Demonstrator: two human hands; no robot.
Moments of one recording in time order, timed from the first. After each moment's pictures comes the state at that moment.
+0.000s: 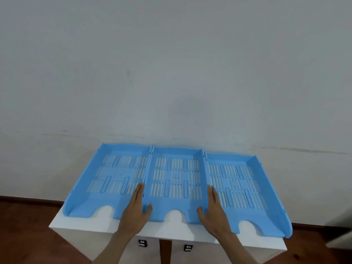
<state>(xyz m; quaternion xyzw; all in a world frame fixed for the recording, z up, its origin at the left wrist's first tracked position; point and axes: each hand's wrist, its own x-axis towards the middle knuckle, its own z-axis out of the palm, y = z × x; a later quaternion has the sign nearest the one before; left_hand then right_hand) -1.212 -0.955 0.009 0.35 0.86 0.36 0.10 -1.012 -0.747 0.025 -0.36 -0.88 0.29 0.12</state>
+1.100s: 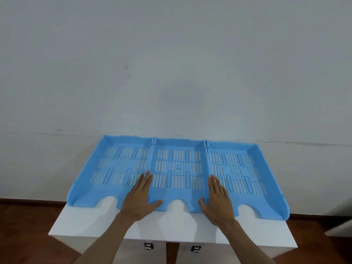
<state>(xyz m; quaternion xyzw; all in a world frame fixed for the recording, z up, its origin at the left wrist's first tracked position) -1.269 -0.936 0.015 0.48 0.86 0.19 0.03 -1.047 -0.731 0.018 -0.34 -0.93 0.10 0.08</state>
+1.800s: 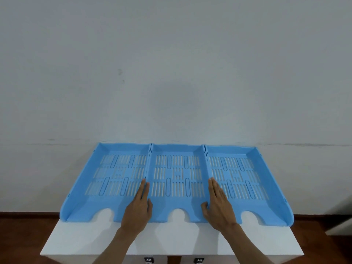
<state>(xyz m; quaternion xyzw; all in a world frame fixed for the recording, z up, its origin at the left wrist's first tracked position) -1.270 -0.926 -0.004 0.44 0.87 0.22 -0.01 -1.057 -0.718 0.013 -0.34 -0.92 0.14 0.10</state>
